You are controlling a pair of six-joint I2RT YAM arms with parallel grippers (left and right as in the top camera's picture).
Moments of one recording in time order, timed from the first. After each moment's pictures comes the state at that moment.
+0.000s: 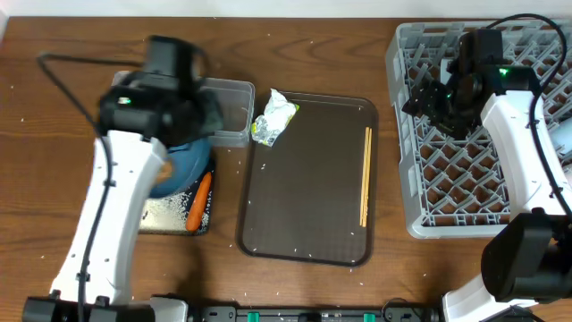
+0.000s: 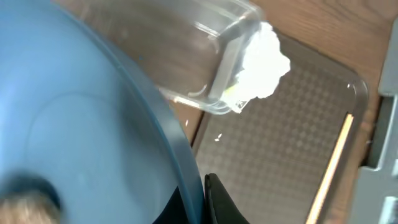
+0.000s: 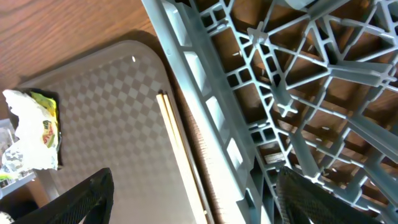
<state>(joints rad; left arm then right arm) -0.12 1.50 1.53 -1.16 0.11 -0.47 -0.01 1.77 1.55 -1.05 -0.19 0.47</state>
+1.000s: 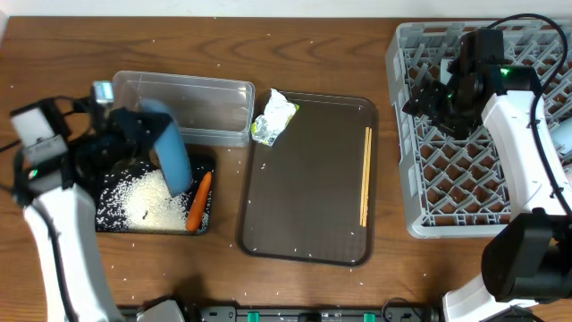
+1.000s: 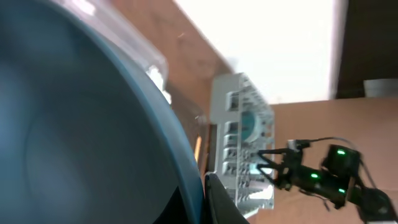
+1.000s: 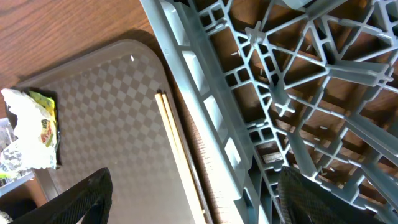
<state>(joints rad) 0.47 1.27 1.10 -0.71 1.03 -0.45 -0.01 1.77 1.55 -1.05 -0.19 0.46</state>
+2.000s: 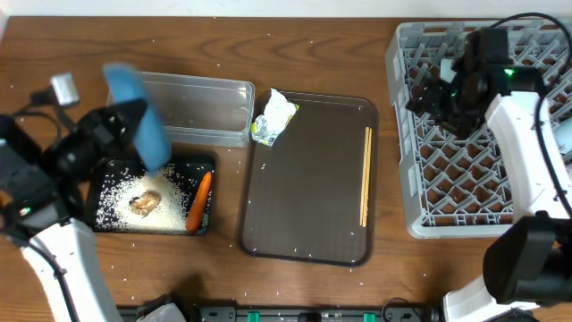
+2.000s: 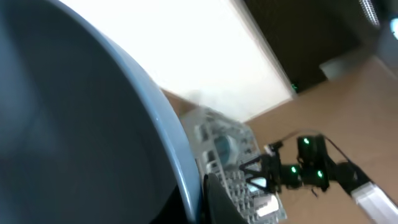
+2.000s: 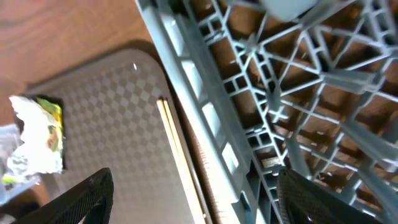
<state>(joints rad) 0.51 1.15 1.02 -0.22 1.21 -0.54 -0.05 1.74 1.55 -1.03 -0.20 0.46</state>
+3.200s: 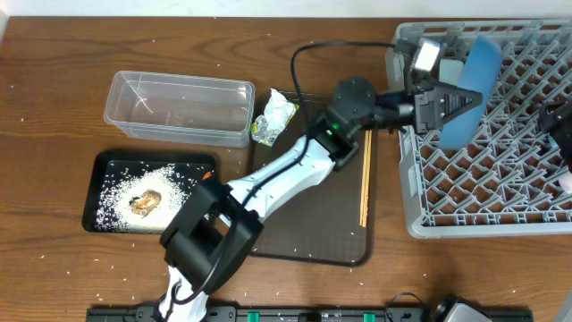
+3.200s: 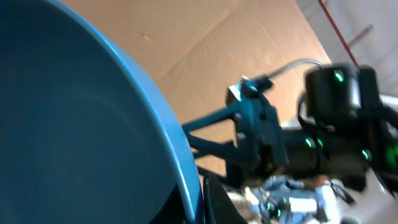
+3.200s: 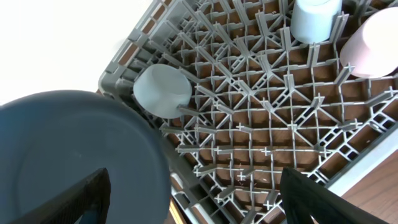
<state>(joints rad) -0.80 2.03 1.50 0.86 0.67 -1.12 -0.53 1.26 1.55 -1.13 -0.24 0.47</state>
